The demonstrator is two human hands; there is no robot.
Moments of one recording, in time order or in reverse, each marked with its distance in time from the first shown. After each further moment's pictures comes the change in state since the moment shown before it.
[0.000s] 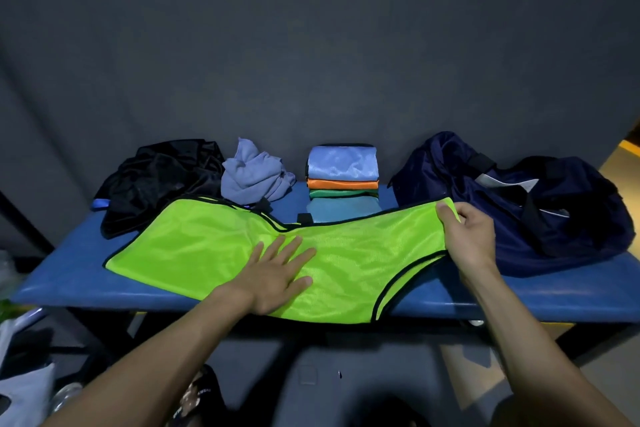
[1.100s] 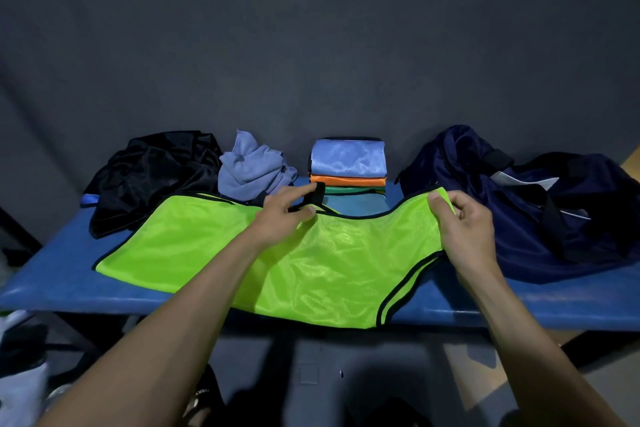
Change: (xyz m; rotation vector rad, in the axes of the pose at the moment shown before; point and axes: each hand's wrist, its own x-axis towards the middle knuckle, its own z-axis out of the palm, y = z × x) left_hand 0.077 -0.025 -0.050 -0.914 0.456 -0.057; right_hand -0.009 -0.023 0.023 0.043 -0.097 -0.145
